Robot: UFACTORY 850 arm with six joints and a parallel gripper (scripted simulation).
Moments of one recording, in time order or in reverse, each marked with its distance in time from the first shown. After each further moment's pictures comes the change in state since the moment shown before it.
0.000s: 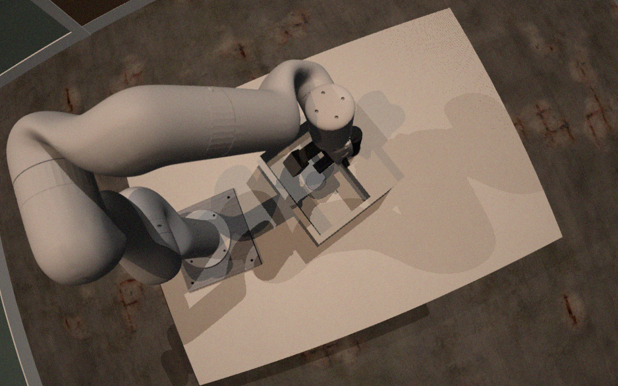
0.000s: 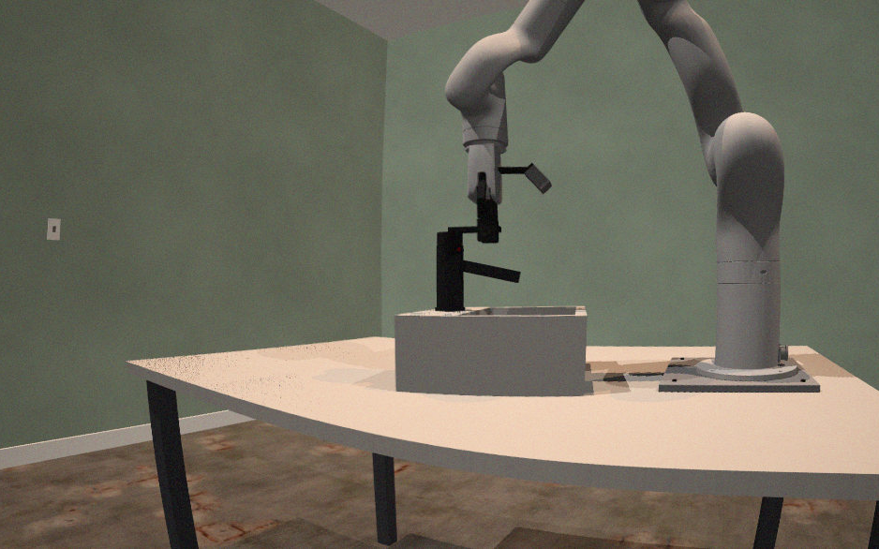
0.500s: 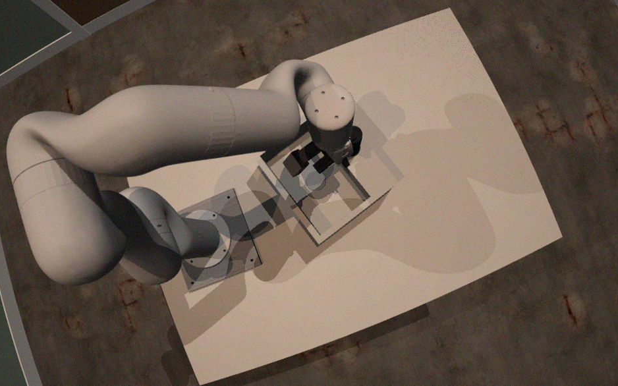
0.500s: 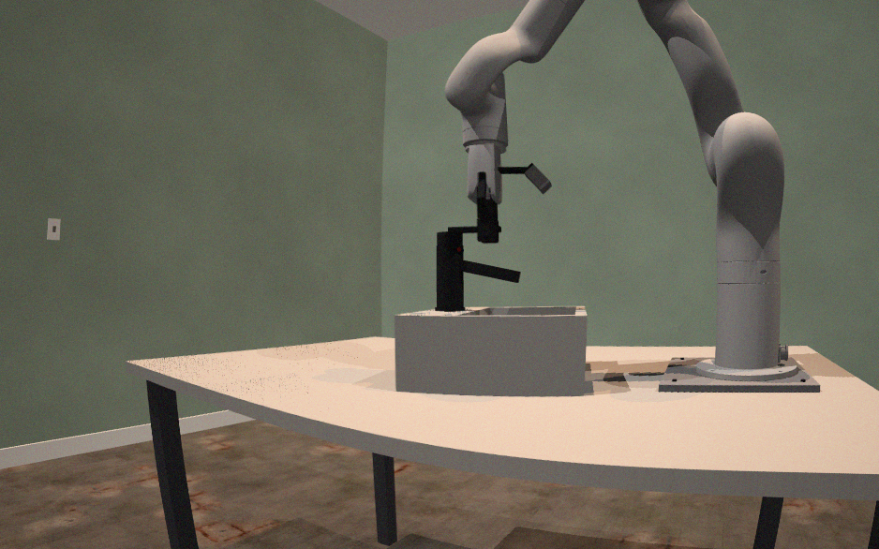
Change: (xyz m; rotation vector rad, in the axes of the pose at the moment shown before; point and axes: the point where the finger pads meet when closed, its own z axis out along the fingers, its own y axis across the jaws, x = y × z) arm 0.000 0.000 0.000 0.000 0.000 0.000
